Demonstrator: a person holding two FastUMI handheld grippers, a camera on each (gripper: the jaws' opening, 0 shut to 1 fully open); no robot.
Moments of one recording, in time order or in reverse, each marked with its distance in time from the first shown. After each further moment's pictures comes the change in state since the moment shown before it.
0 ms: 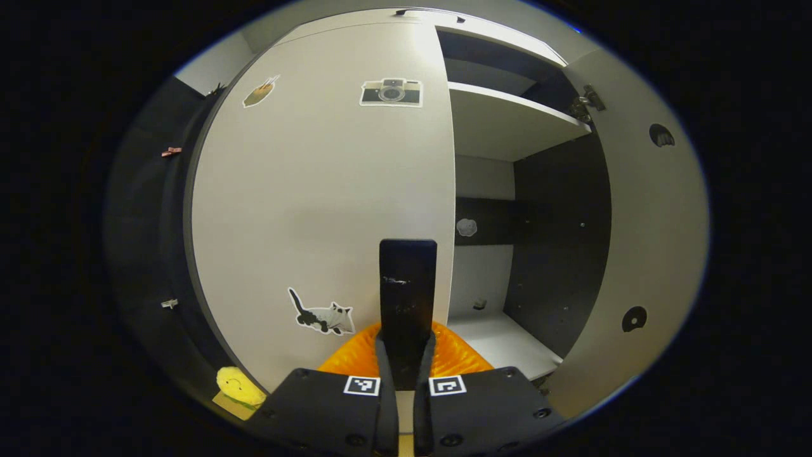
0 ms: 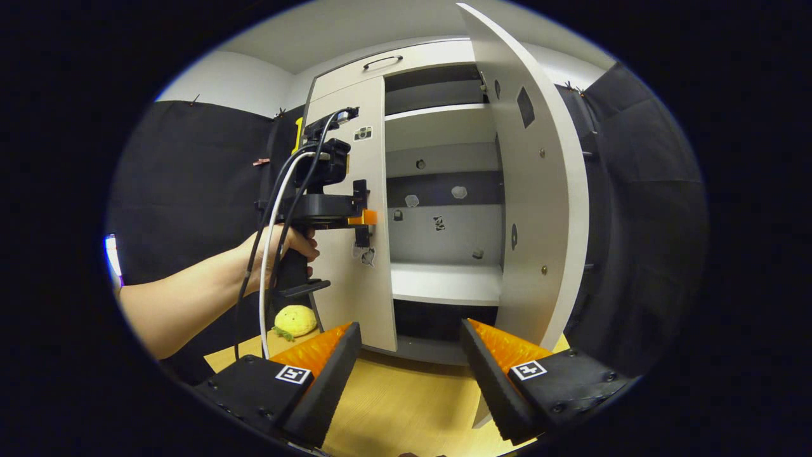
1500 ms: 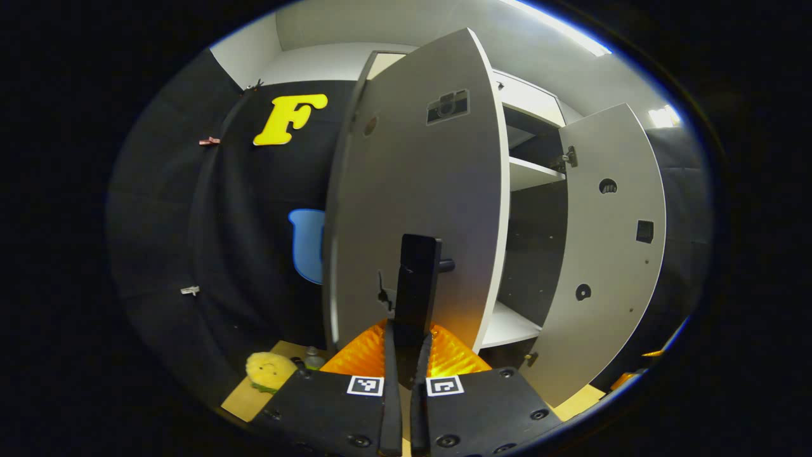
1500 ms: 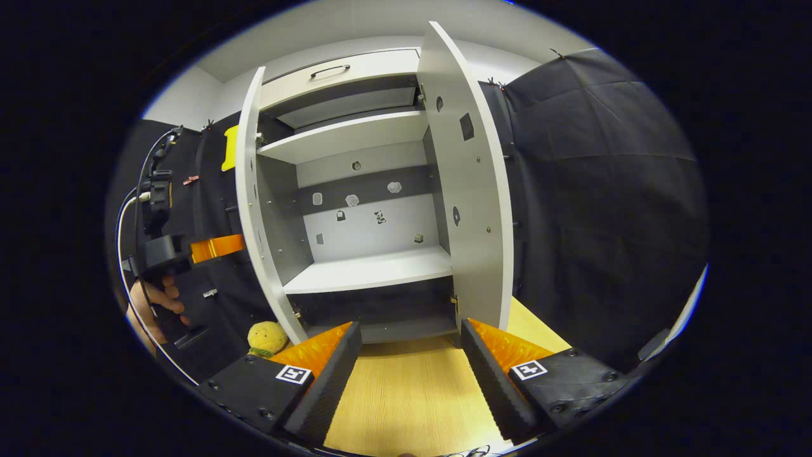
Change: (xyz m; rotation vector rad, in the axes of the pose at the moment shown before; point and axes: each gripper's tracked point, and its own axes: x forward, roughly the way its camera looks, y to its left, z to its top) left arm -0.164 0.149 -0.017 -0.060 -0.060 -0.046; right arm -0.066 0.048 -0.004 0.129 -0.003 -0.419
